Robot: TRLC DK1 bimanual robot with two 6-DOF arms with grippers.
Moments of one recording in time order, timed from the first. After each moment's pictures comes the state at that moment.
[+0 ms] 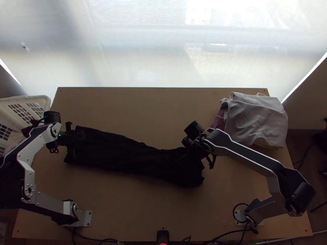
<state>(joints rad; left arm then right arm) 0.28 1.62 0.98 -0.59 0.21 1.58 0.73 1.63 1.12 -0.80 -0.26 0.09</state>
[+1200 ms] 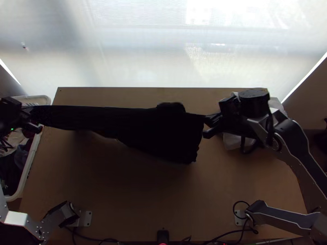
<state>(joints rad) 0.61 1.18 1.39 -0.81 0.47 0.83 0.55 1.26 1.51 -0.88 -0.18 0.07</state>
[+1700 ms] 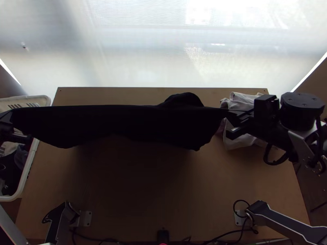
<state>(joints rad) 0.74 0.90 1.39 -0.83 0.52 0.66 0.50 1.11 1.59 -0.94 -0.12 0.14</state>
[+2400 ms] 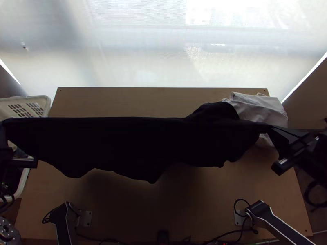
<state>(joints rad) 0.75 0.58 1.40 -0.79 0.52 0.53 0.46 0.83 1.64 -1.06 -0.05 0.13</state>
